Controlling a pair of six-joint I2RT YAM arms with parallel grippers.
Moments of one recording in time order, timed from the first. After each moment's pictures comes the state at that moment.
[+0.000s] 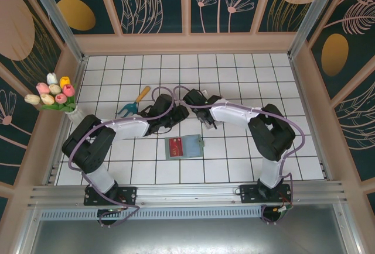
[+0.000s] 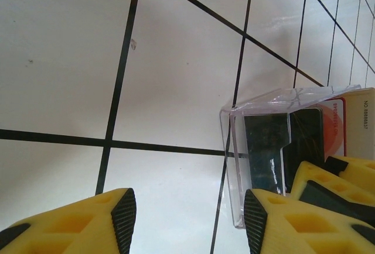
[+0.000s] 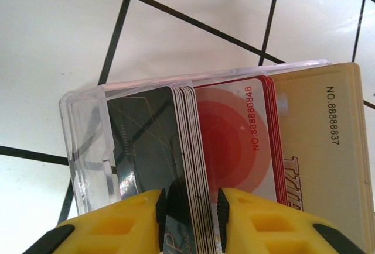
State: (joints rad) left arm -0.66 1.69 0.84 0.10 0.11 -1.10; right arm 0.78 1.85 1.23 -0.64 0.56 0.28
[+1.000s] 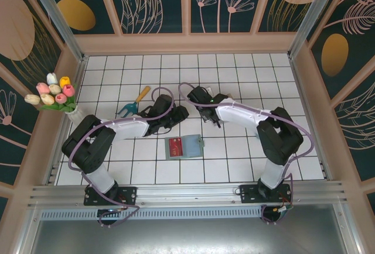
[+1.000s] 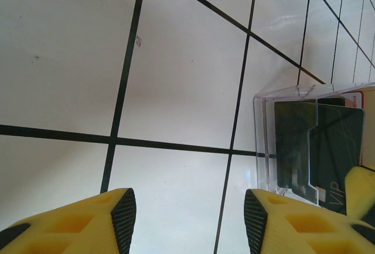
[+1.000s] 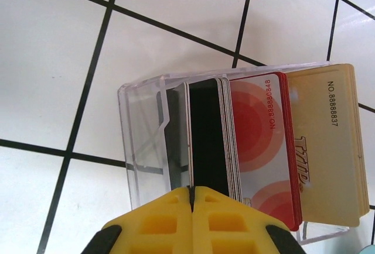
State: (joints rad) left arm -0.66 1.69 0.84 0.10 0.11 -1.10; right arm 0.76 1.75 1.21 -0.67 0.52 0.28
